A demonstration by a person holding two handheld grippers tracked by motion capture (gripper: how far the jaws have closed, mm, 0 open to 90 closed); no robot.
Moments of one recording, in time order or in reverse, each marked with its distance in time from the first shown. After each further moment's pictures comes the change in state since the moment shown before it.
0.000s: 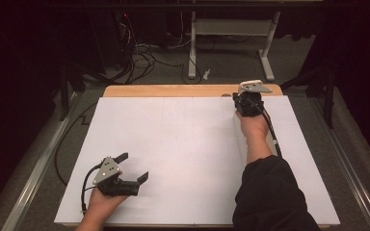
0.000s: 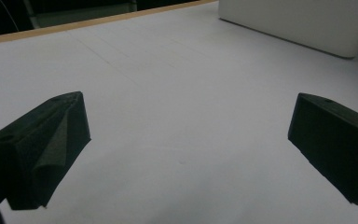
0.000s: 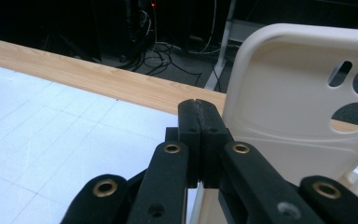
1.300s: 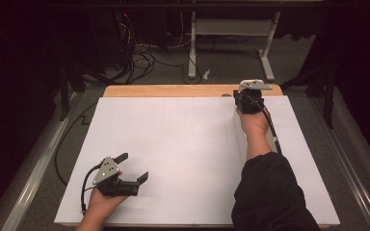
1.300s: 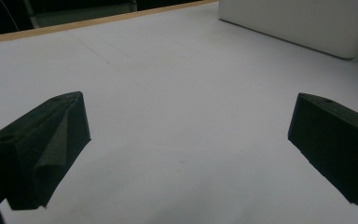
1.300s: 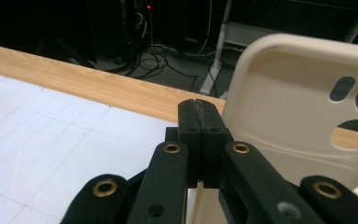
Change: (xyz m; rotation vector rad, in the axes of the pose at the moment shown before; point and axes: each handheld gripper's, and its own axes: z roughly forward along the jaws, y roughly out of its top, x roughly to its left) left arm 0.000 0.000 0.000 -0.002 -0.001 -0.004; right arm -0.003 0.007 0.003 -0.011 -0.007 -0.001
